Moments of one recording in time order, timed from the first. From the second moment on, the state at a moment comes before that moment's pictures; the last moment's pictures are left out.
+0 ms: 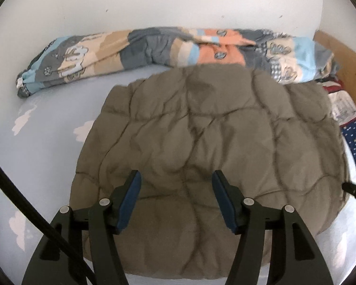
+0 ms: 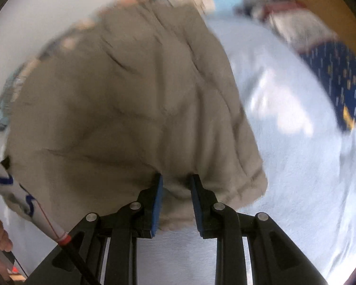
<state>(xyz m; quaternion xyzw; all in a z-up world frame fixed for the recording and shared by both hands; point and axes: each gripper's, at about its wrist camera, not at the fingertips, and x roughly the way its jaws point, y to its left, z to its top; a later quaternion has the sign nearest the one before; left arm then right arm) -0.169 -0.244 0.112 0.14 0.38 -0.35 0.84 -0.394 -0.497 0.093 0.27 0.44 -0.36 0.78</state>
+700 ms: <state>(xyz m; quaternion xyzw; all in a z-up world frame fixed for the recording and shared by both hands) -0.214 -0.272 0.077 0.23 0.34 -0.35 0.84 -0.356 -0.457 0.061 0.22 0.45 -0.30 0.81</state>
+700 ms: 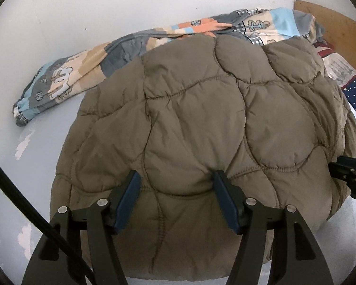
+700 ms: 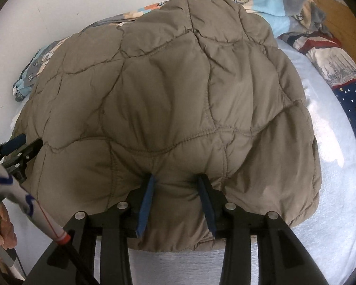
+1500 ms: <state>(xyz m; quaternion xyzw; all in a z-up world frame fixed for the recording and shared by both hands) -0.229 -0.275 0.082 0.27 0.29 -0.34 0.85 -0.381 -0.497 0.077 0.27 0.42 -0.34 0.79</state>
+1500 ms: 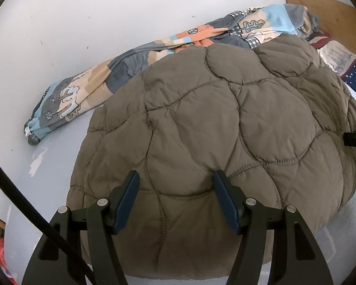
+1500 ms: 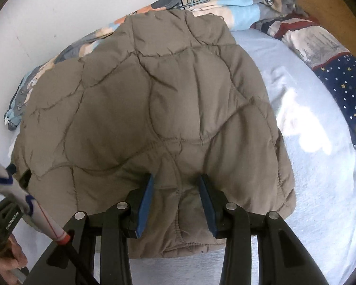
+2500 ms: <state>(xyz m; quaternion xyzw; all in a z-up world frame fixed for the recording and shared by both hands) -0.168 -0.219 0.099 0.14 0.41 -0.30 0.85 -0.392 -0.461 0.113 0.15 0.43 -0.41 0.79</state>
